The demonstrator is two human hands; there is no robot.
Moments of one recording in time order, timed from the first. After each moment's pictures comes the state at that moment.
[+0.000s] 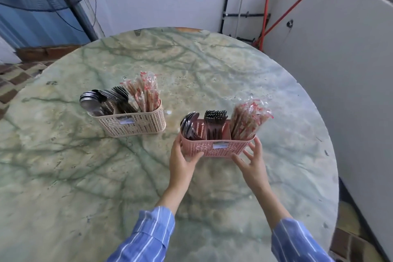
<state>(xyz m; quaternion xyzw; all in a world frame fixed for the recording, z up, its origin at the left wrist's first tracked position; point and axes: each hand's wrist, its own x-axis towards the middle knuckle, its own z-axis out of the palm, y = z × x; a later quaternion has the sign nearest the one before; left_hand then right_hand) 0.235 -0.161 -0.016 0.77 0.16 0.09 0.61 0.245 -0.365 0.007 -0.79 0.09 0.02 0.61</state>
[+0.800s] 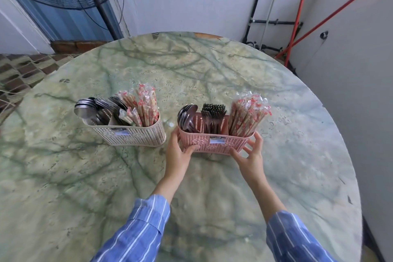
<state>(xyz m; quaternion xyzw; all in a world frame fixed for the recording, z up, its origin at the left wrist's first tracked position) 0.327 -0.154 -0.023 0.79 0.21 0.13 0.57 0.360 -0.361 -0.004 -0.78 0.03 0.04 0.62</state>
